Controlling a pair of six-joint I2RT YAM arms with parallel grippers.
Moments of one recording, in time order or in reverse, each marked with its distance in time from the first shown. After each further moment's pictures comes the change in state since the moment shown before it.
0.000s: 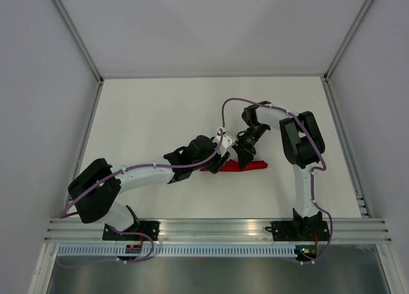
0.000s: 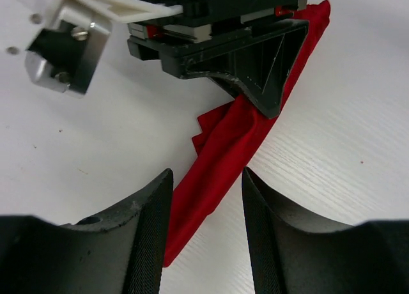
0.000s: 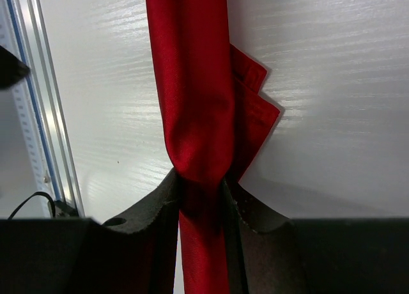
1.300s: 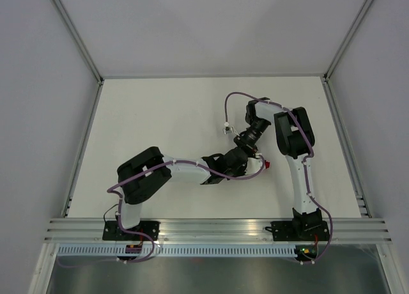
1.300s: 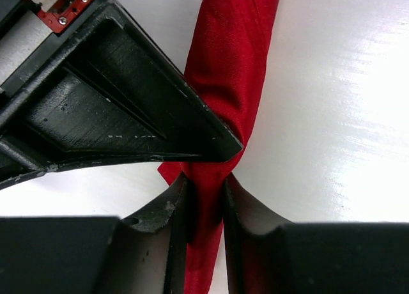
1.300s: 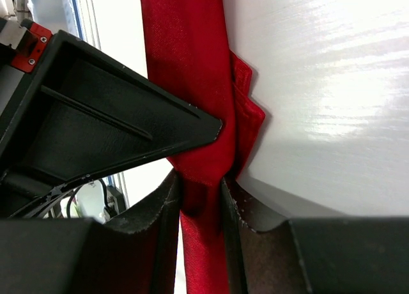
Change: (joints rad) left arm -0.171 0.446 0.288 -0.078 -0.168 0.420; right arm -0.061 0.239 0.241 -0.309 -0.079 -0.063
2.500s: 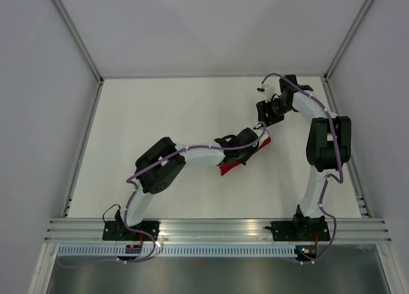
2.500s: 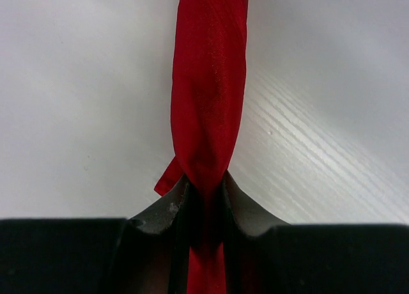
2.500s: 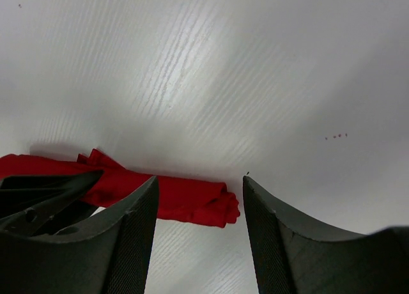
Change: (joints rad) left arm 0.085 0.207 0.365 -0.193 0.023 -0.469; right arm -0.238 -0.375 -0.140 0.701 0.315 0.762
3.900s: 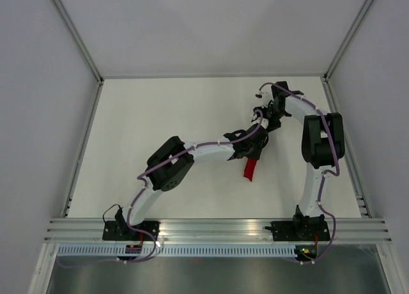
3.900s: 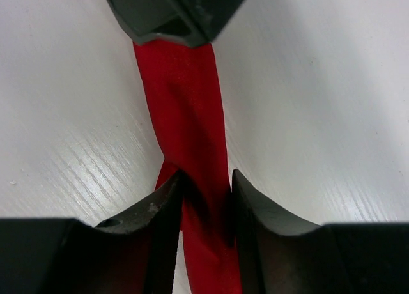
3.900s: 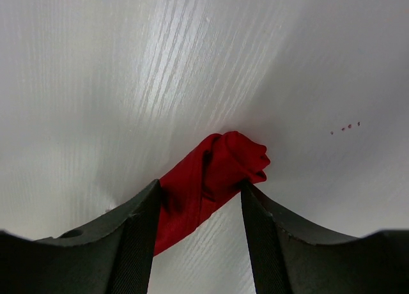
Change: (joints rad) left arm -0.006 0.143 0.256 -0.136 -0.040 -0.473; right arm 0.038 0.052 -0.055 0.075 0.166 0.220
